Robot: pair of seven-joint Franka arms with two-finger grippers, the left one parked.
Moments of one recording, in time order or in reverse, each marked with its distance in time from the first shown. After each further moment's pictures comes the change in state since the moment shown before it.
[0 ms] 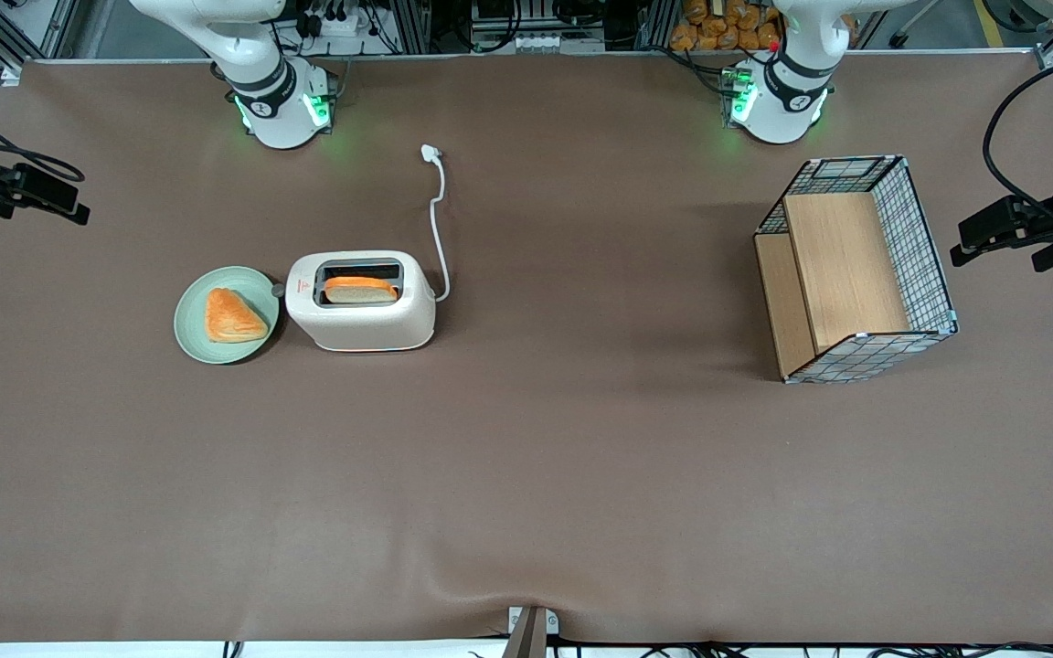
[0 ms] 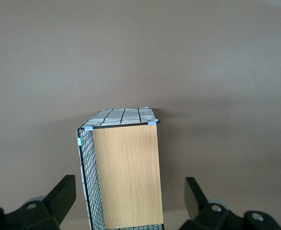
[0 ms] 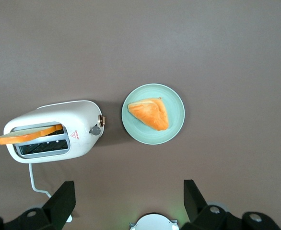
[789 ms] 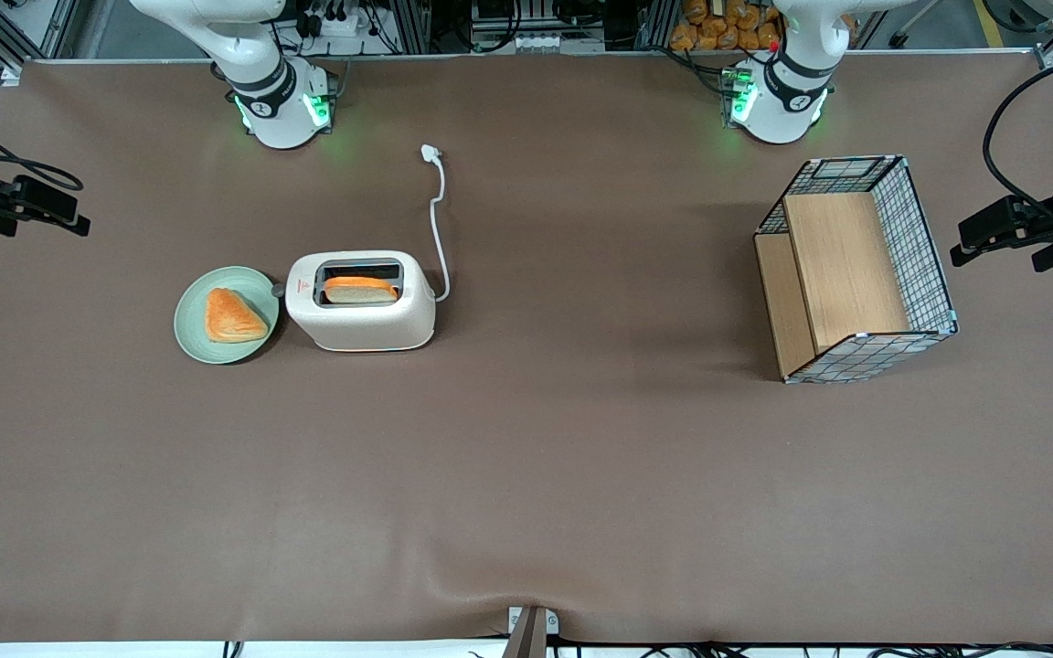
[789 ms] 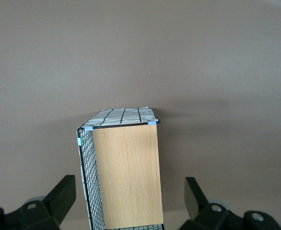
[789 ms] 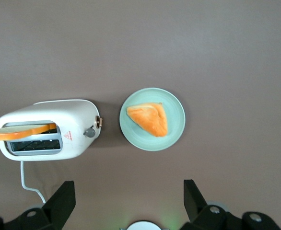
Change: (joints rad) arm 0.000 0.000 -0.035 -0.067 0.009 0.055 -0.103
